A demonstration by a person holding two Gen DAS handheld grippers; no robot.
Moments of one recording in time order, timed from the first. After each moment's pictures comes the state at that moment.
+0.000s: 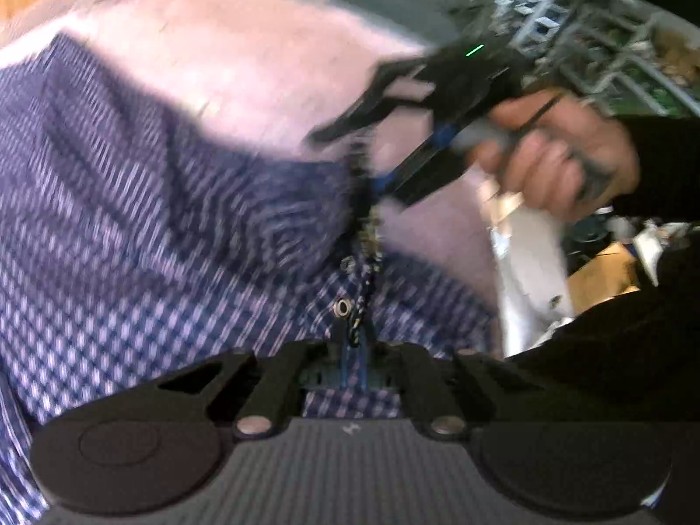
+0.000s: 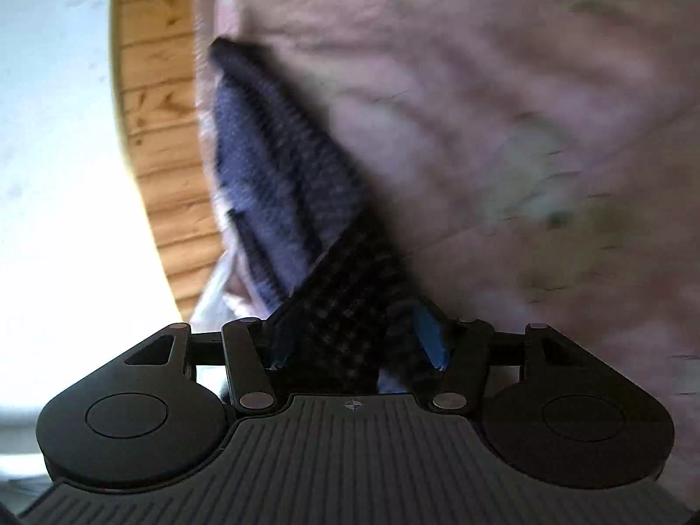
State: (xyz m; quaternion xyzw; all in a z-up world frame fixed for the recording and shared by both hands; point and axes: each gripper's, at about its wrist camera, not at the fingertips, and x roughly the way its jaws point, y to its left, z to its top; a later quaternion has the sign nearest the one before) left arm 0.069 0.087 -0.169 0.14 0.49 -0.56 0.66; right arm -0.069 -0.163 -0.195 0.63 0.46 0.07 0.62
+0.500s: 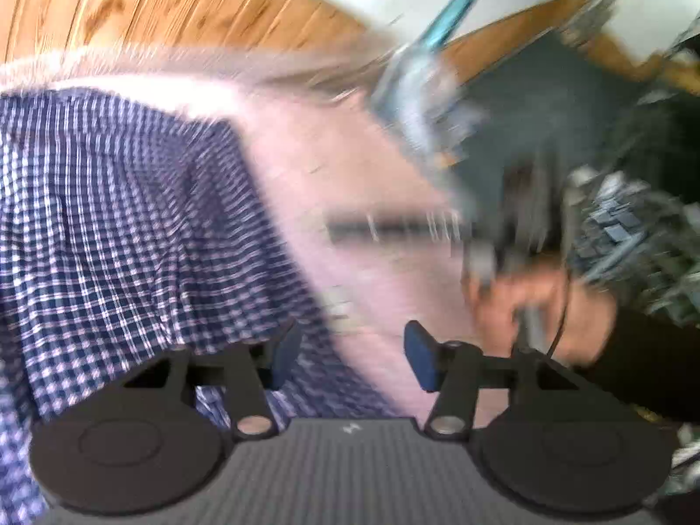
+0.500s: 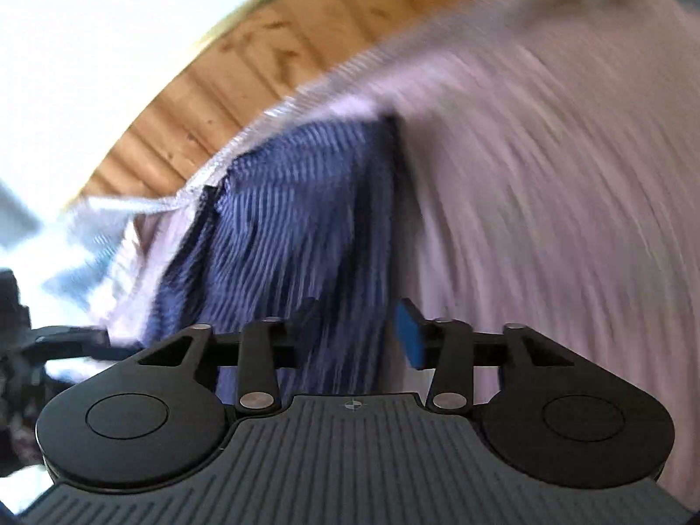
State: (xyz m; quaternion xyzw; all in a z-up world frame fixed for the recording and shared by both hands) left arm 0.212 0.059 -0.155 -0.08 0.46 -0.41 0.78; right arm 0.147 -0.145 -0.094 0.17 0.42 0.17 0.88
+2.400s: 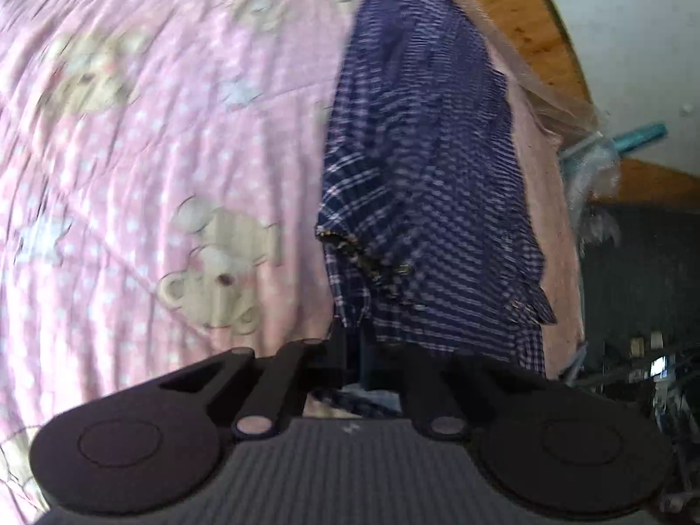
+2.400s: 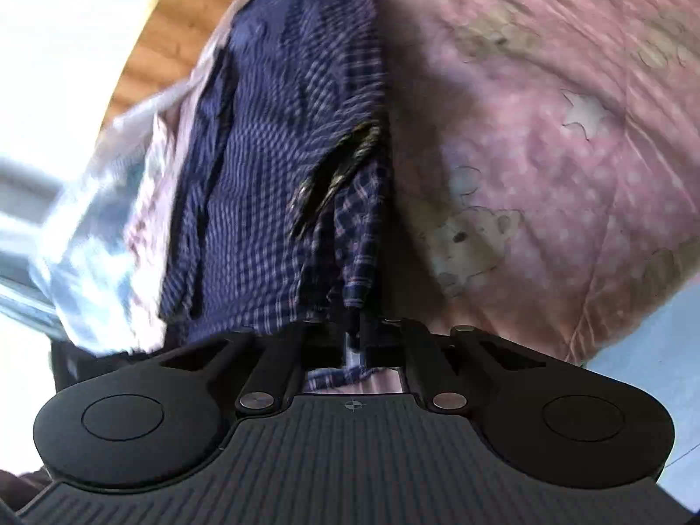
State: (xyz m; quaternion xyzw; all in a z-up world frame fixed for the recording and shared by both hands) left arm -0.082 0.344 -0.197 -0.31 0.56 -0.18 0.75; right arm -0.187 -0.098 -0.167 0.32 0.51 0.13 0.78
